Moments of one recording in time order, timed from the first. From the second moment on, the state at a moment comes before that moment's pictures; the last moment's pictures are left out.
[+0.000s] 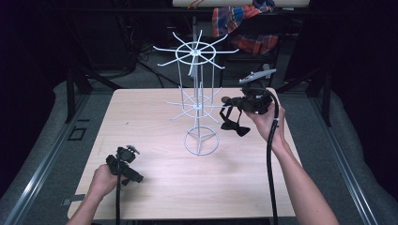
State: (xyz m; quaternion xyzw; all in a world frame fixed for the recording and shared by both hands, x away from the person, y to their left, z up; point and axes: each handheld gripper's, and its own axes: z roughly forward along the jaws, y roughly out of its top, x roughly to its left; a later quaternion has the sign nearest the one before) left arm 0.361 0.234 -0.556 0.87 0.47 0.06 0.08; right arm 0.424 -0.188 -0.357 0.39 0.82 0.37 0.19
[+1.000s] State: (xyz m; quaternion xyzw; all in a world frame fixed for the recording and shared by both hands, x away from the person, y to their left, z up) left arm 0.362 0.234 -0.556 0.88 0.47 0.06 0.08; right arm 0.433 -0.155 -0.373 0.39 0.83 0.36 0.18
